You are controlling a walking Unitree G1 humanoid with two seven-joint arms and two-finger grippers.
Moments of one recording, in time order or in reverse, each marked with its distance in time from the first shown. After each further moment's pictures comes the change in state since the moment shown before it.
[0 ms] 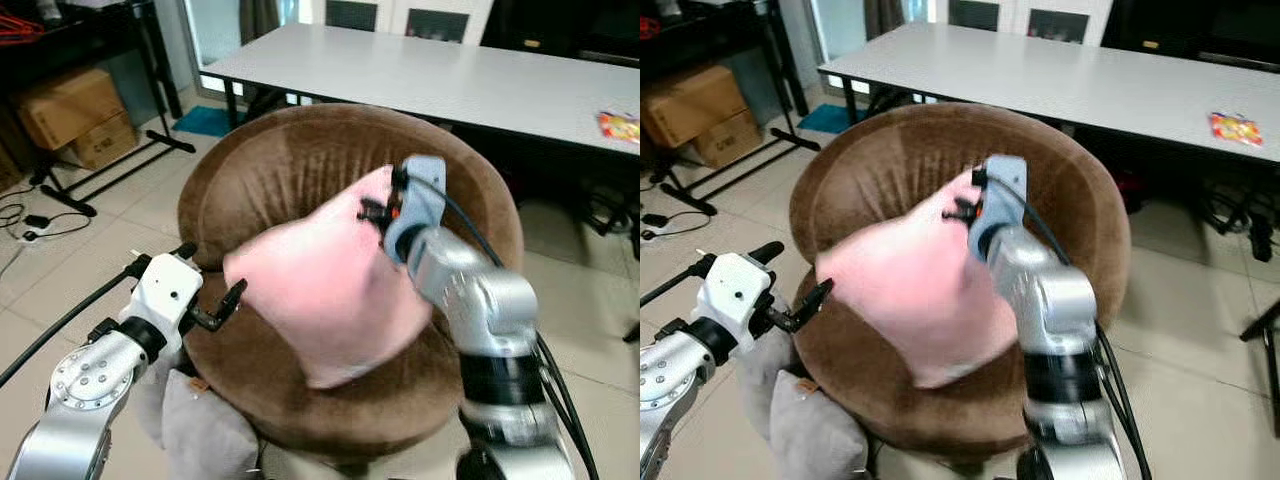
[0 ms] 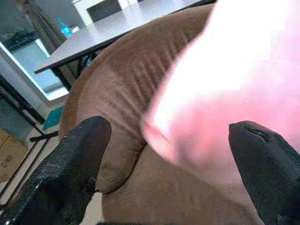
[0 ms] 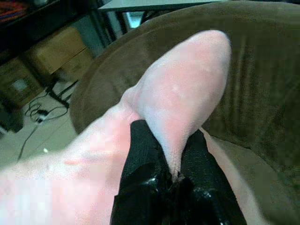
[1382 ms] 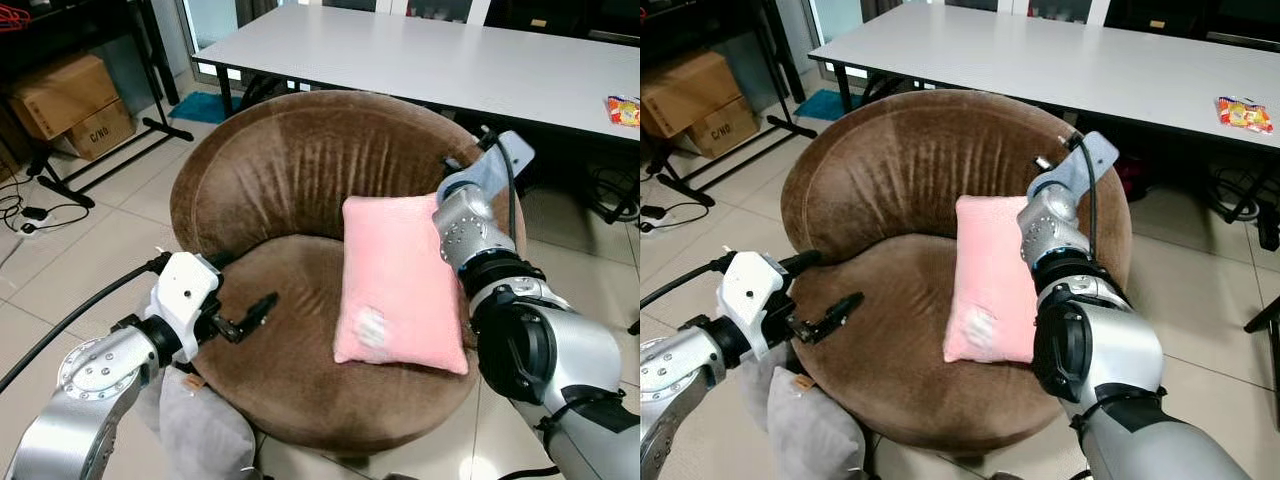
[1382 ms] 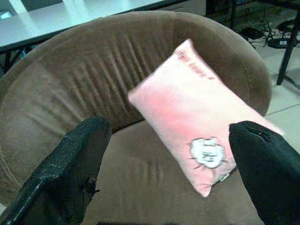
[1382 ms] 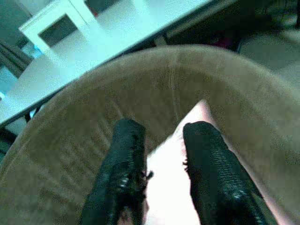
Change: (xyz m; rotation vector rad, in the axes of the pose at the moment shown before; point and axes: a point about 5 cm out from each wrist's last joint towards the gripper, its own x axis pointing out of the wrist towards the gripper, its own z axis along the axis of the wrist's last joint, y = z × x) left arm 0.007 -0.014 0.013 -0.113 -0.040 -0.234; right arm 0.049 -0.090 0.030 0.392 -0.308 -0.560
